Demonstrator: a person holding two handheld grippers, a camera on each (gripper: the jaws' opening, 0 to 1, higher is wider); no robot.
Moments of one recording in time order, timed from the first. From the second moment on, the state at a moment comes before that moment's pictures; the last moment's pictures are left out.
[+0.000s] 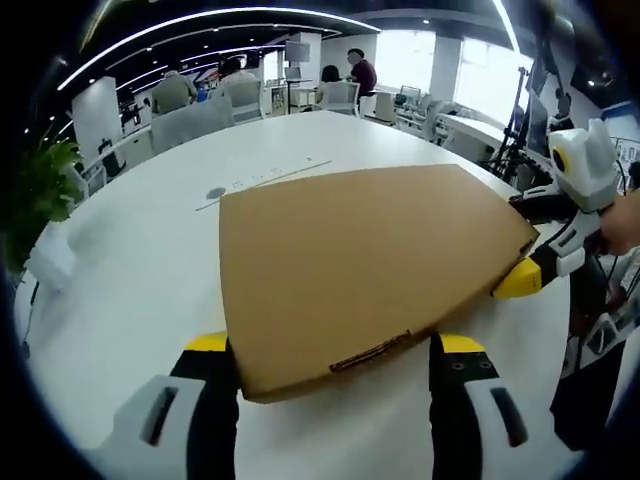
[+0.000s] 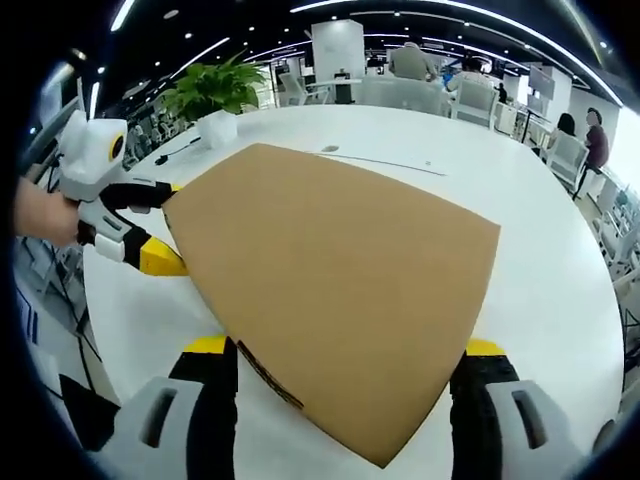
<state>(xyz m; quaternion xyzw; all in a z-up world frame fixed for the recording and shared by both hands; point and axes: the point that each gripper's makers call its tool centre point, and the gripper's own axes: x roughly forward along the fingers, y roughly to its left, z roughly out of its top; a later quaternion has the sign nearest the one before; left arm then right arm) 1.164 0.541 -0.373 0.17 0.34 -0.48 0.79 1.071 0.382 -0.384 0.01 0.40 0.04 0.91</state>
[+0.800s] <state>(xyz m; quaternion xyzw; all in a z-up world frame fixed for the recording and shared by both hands) 1.145 0.551 -0.374 0.14 0.33 -0.45 0.82 1.061 0.385 -0.384 -0.01 0.40 0.07 0.91</state>
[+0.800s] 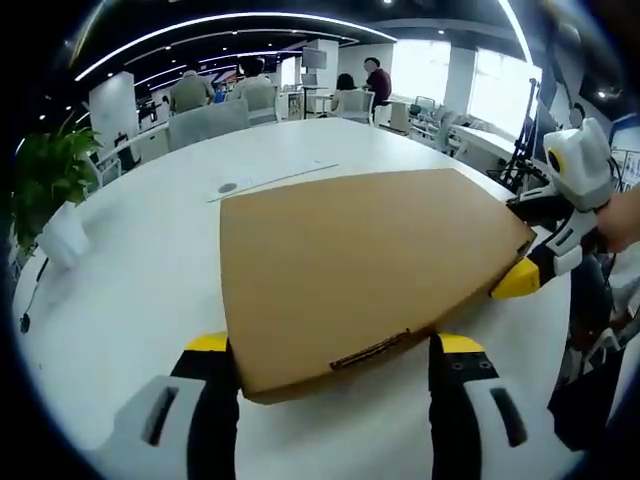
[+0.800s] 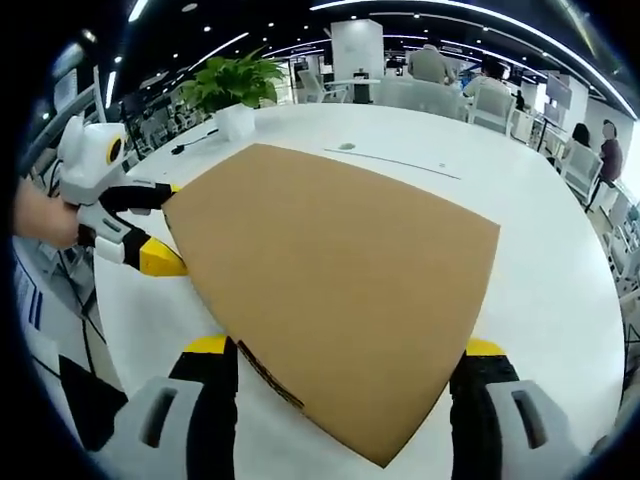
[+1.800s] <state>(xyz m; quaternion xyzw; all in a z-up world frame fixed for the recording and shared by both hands) 1.128 0.556 -0.373 0.13 0.33 -0.44 0.82 1.051 0.388 -0.384 -0.01 0.41 0.09 0.91</state>
